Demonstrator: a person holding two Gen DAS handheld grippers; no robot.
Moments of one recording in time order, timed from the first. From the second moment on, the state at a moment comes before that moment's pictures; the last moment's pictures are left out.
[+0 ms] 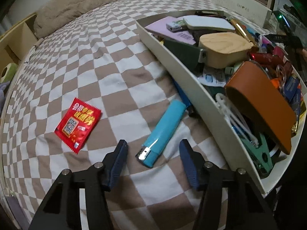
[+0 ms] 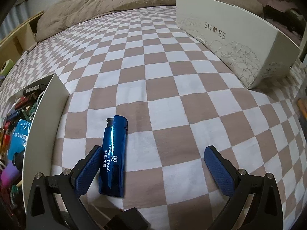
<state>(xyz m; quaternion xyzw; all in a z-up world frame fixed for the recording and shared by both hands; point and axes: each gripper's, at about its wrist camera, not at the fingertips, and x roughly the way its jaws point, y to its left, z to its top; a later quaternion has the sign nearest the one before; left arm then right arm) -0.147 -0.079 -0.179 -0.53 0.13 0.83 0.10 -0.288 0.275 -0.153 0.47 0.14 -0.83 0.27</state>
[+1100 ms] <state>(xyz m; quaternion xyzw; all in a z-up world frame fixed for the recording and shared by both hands) -0.142 -0.157 -0.174 -0.54 0.15 0.83 -0.04 -0.296 0.344 -0.129 0.45 0.20 -0.87 0.11</state>
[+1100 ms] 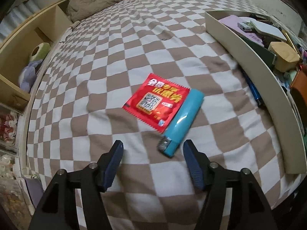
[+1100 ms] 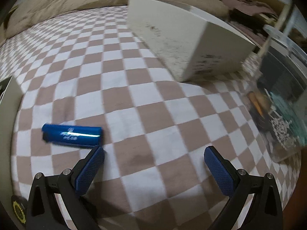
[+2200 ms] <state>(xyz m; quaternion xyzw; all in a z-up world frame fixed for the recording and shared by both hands) -0.169 -0.175 -0.191 -0.55 -0.02 0.82 -0.12 -0.281 0.267 -0.149 0.48 0.14 -0.83 0.26</state>
